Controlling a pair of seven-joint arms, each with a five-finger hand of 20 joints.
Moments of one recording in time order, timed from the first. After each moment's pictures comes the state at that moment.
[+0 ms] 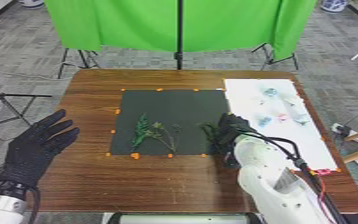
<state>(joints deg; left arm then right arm) 135.3 -66.3 -113.1 -126.4 38.3 -5.5 1.6 -88.3 -67.1 64.5 -107.4 -136.2 -22.0 35.4</state>
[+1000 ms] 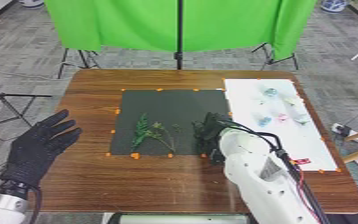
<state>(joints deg) 135.0 -65.6 -112.5 -126.2 38.2 -5.5 1.4 -83.5 -73.3 62.7 -104.0 -133.6 -28.6 37.0</state>
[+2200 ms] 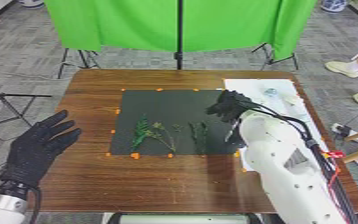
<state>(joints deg) 135.1 -66.0 -112.6 -126.2 38.2 -5.5 1.4 -82.7 -69.0 69.6 -111.2 -134.2 -28.4 33.6</state>
